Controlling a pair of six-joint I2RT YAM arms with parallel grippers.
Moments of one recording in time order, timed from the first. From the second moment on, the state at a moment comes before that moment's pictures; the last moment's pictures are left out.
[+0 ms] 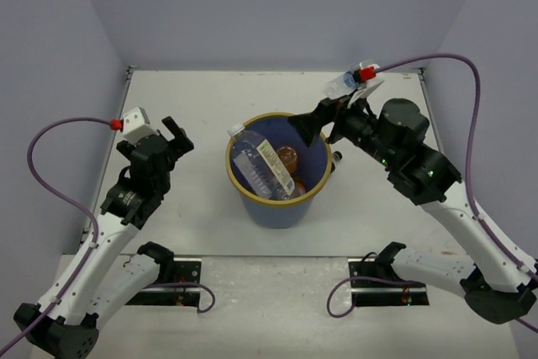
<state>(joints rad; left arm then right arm) -0.41 0.75 0.80 -0.40 -0.65 -0.57 0.73 1.02 1.29 -0.35 -0.06 0.33</state>
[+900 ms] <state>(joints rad) -0.41 0.77 0.80 -0.38 -0.59 -0.56 0.18 1.05 1.08 -0.59 0.06 0.68</state>
